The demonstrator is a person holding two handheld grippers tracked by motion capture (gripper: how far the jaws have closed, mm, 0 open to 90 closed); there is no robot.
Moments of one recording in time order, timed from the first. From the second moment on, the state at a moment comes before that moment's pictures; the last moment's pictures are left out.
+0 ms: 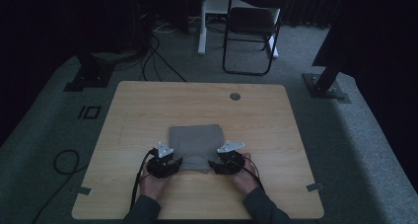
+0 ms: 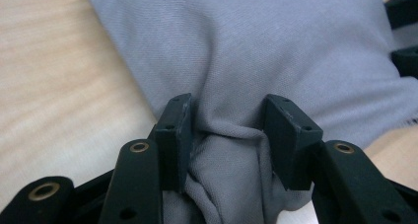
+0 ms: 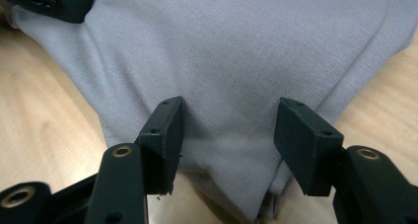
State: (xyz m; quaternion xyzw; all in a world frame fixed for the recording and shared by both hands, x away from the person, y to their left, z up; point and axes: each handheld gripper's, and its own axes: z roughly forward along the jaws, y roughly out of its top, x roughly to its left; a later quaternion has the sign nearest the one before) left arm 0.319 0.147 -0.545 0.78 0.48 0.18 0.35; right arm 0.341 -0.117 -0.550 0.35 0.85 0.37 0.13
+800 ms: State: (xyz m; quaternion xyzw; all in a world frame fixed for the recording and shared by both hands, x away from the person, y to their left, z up) left arm 0.346 0.161 -0.539 0.75 0.51 0.22 0.37; right arm 0.383 -0.122 -0.551 0.39 0.82 0.37 0.16
